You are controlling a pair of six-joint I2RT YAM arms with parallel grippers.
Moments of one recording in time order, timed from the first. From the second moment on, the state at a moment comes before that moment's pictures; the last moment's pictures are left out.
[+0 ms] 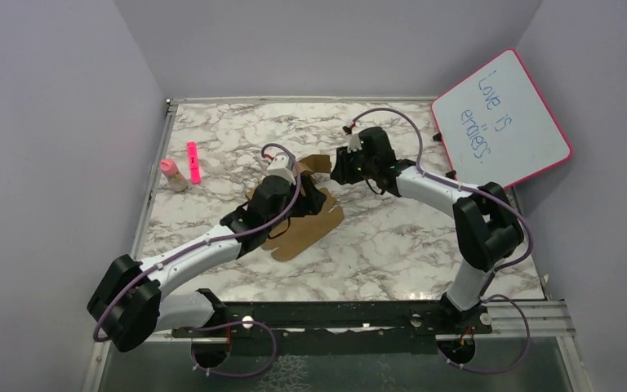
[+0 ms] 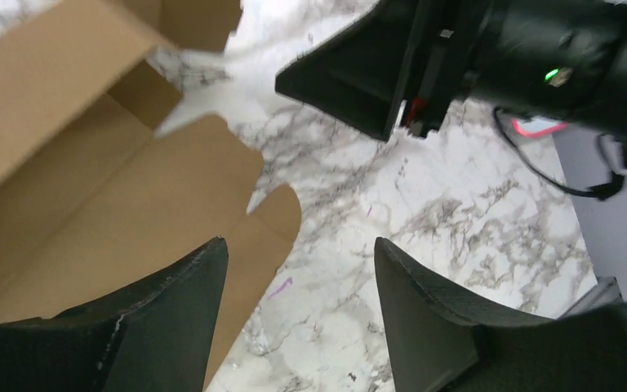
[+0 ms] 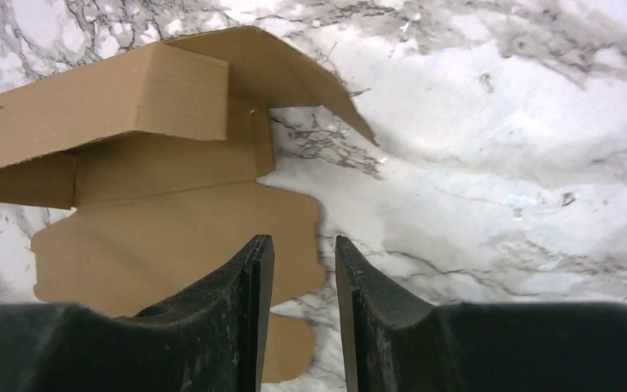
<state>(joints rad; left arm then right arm) -0.75 1.23 0.62 0.15 -0.13 -0.68 0.57 1.77 1.19 -0.06 -0.15 0.24</state>
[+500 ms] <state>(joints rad) -0.45 1.27 1.11 -0.41 -0.09 -0.25 0.41 1.88 1.02 0.55 -0.57 0.08</state>
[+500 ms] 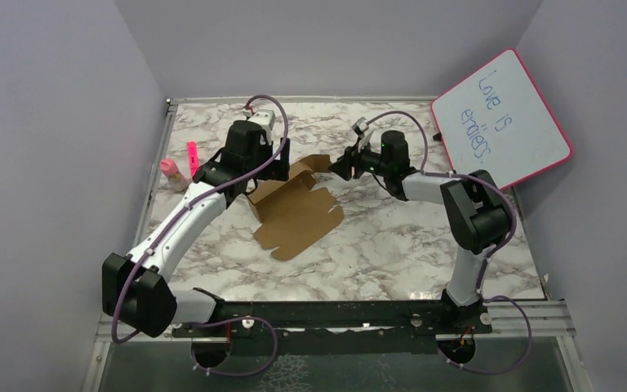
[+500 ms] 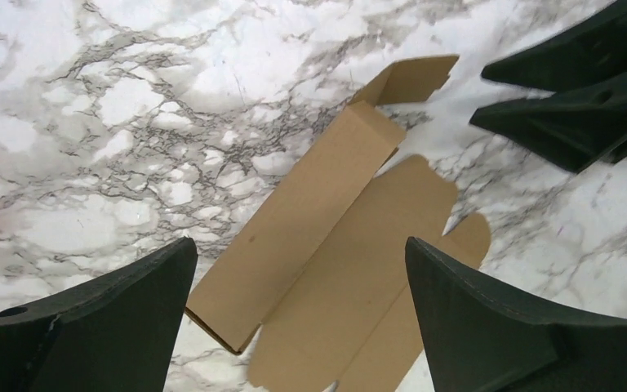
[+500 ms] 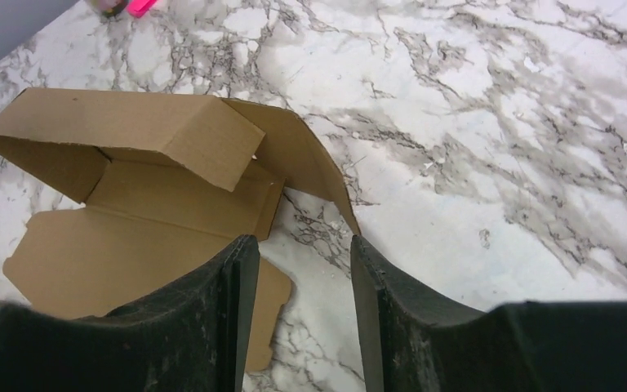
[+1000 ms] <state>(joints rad) -0.40 1.52 1.22 -0.48 0.14 0.05 0.33 2.08 1.12 0.72 -0.84 0.05</state>
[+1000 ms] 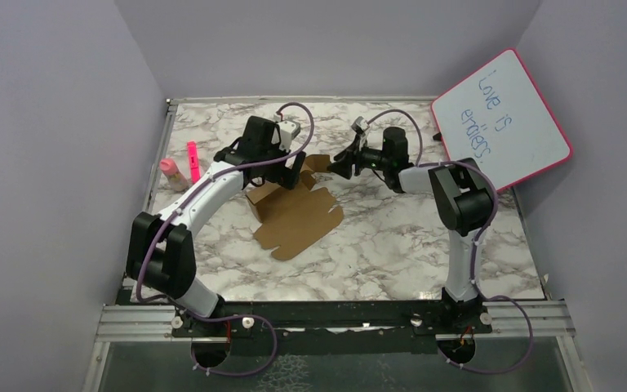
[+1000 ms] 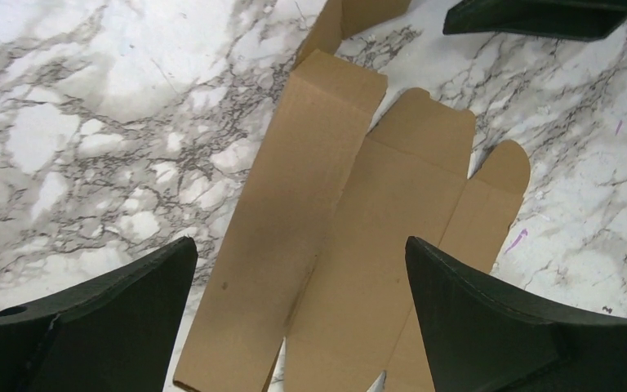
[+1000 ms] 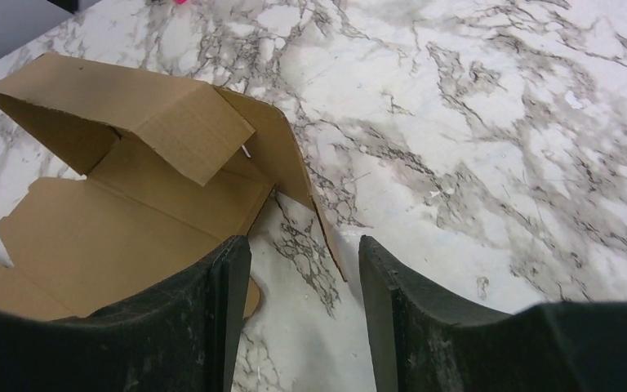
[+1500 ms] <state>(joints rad) -0.39 1.65 1.22 -0.50 0.18 0.10 0.33 2.15 1.21 0.72 -0.95 0.05</state>
